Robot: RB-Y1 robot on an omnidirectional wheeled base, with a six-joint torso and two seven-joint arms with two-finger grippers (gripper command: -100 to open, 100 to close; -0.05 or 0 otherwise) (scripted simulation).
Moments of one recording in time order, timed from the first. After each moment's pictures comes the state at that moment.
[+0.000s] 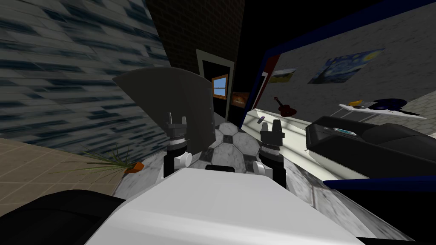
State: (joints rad) left arm 0.47 -0.04 -0.01 -2.37 0.02 -0.49 0.13; right arm 0.51 0.05 -0.01 -2.32 0.09 -0.55 0.04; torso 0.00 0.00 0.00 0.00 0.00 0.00
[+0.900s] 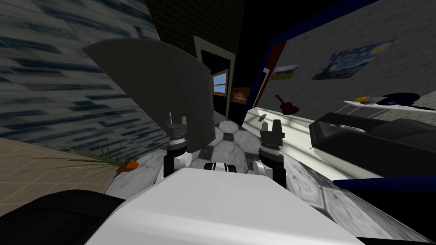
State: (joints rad) left arm 0.47 -0.04 -0.01 -2.37 0.02 -0.49 0.13; right arm 0.51 0.05 -0.01 -2.32 0.09 -0.55 0.04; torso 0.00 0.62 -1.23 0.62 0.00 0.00
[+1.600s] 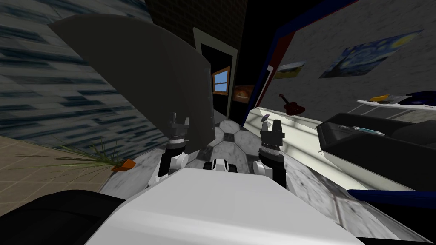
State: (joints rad) left arm 0.46 0.12 0.01 -2.36 0.07 -0.42 0.15; right arm 0.51 0.05 -0.01 -2.32 0.09 -0.55 0.04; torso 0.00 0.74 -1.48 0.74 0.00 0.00
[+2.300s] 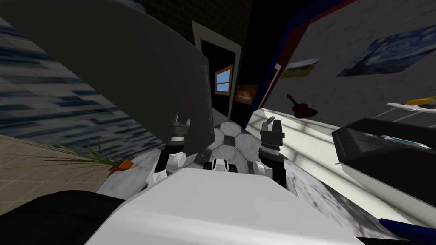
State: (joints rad) left arm 0.44 0.18 0.05 -2.35 0.19 -0.26 0.21; right arm 0.51 0.05 -0.01 -2.32 0.09 -0.55 0.04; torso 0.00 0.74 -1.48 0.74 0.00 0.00
